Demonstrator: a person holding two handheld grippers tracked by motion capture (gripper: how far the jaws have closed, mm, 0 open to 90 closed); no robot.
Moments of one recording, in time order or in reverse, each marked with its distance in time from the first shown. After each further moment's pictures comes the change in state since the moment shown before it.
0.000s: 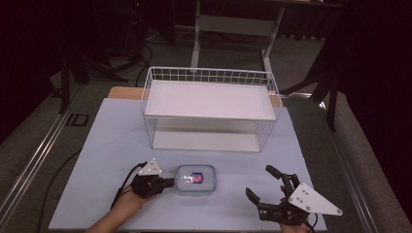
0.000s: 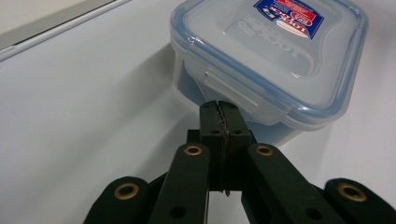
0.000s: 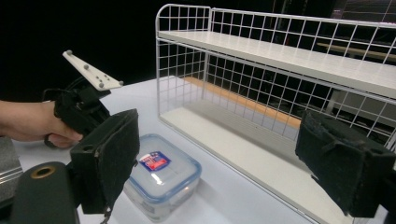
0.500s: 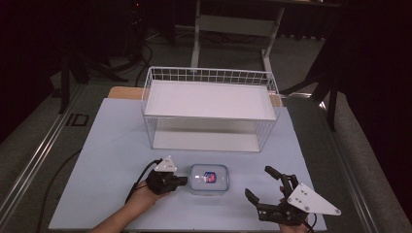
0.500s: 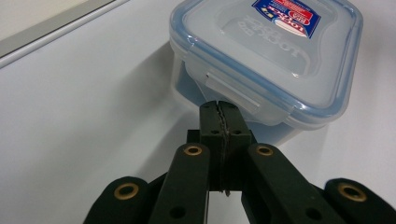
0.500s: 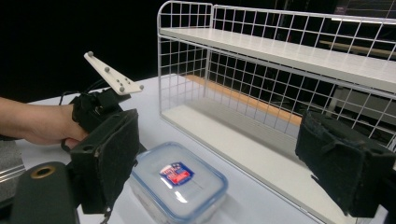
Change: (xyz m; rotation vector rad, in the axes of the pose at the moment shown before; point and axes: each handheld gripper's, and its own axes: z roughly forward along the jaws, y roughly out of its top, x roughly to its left) left arm -0.009 0.023 0.030 0.017 -0.062 0.028; right arm 0.000 -0.003 0.001 0.006 0.004 0.000
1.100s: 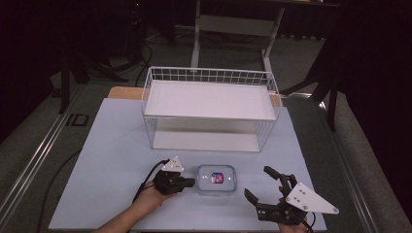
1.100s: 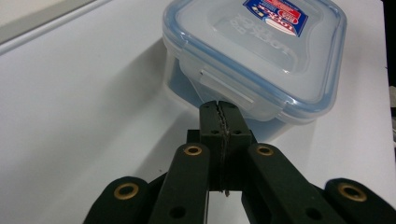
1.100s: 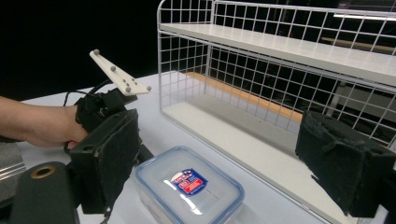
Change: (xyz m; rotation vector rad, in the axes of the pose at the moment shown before) left arm -0.007 0.008 0.012 0.004 -0.056 -0.020; right arm -0.001 -0.003 0.003 0.012 0.006 0.003
